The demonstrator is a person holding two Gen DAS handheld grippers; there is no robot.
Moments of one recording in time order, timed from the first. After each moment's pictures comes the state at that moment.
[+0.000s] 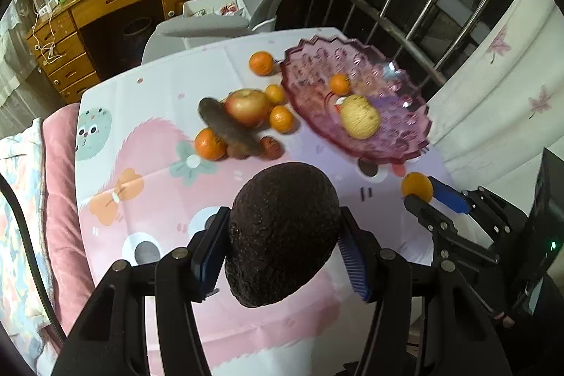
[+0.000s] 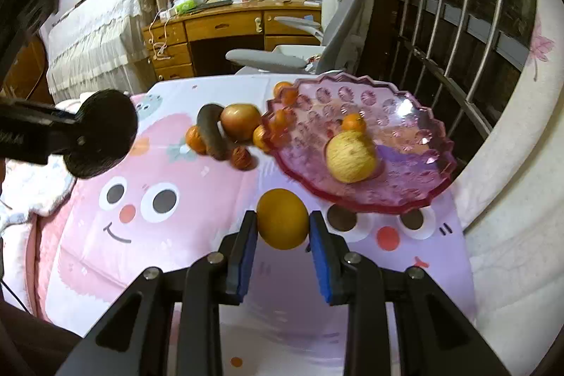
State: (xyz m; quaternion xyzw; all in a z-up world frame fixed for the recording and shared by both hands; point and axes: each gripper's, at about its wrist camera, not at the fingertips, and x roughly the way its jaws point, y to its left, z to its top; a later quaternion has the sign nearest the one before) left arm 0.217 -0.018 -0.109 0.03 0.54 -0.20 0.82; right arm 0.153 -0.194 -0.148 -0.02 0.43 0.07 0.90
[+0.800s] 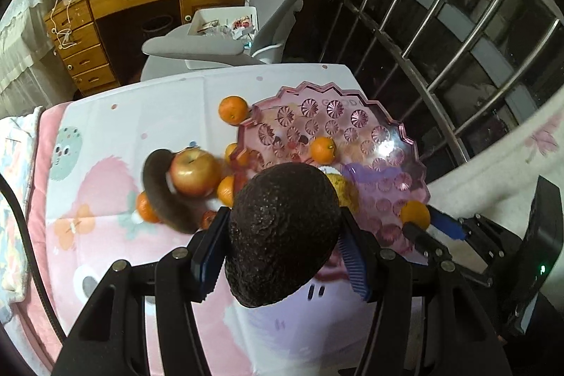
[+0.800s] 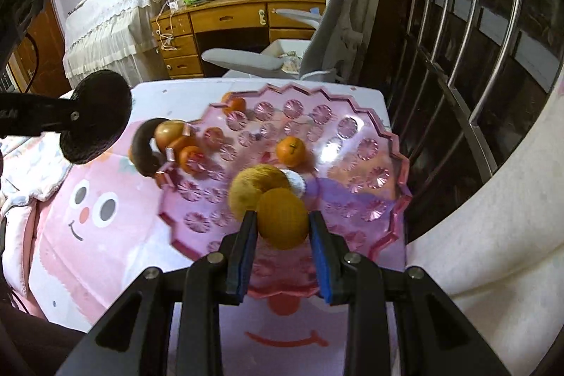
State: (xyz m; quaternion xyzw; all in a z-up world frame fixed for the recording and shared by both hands) left arm 0.305 -0.129 -0.120 -0.03 0.53 -0.13 0.84; right arm 0.251 -0.312 -0.161 -0.04 0.46 0.13 0.88
